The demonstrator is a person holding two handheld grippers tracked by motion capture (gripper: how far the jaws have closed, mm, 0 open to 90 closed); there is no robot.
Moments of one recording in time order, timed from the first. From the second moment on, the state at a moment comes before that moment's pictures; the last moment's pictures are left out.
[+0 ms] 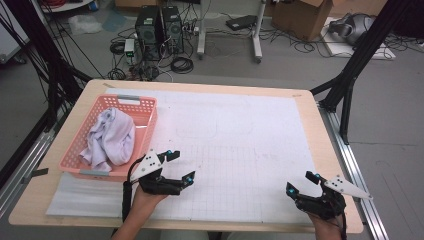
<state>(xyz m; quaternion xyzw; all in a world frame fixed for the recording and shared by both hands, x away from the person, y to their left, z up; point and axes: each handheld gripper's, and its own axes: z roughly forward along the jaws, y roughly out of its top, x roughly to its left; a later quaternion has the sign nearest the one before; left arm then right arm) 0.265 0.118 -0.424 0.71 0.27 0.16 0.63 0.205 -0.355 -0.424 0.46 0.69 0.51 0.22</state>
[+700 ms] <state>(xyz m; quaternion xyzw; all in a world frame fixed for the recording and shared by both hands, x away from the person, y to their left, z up) 0.264 0.121 -0.421 0.71 0.27 0.16 0.63 0.206 -0.350 -0.424 0.46 0.69 0.51 0.23</state>
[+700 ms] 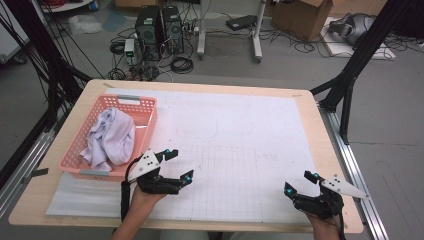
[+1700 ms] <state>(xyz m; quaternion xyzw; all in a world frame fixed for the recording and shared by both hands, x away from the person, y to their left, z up) 0.264 0.118 -0.421 0.71 0.27 0.16 0.63 0.206 -0.353 -0.424 0.47 0.69 0.51 0.23</state>
